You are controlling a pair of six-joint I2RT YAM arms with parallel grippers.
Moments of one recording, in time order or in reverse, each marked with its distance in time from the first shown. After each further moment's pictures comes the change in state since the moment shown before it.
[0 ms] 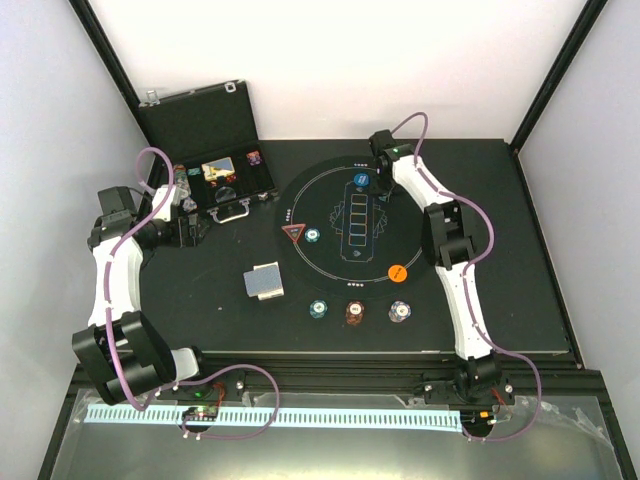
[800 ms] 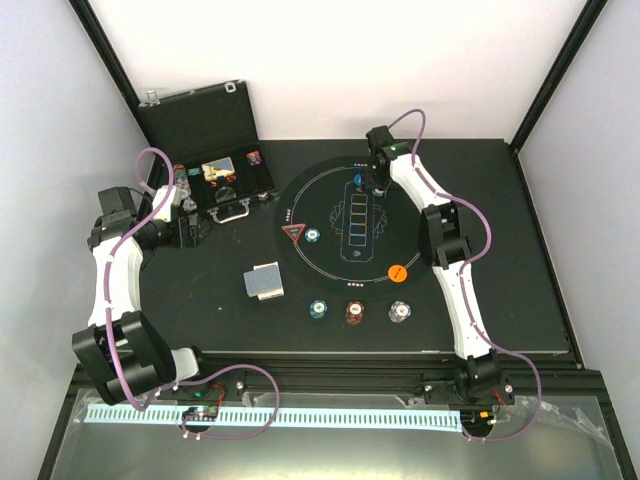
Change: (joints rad) left arm 0.000 0.000 0.000 -0.008 0.005 0.002; right arm -0.001 0.067 0.103 0.020 -0.042 -0.010
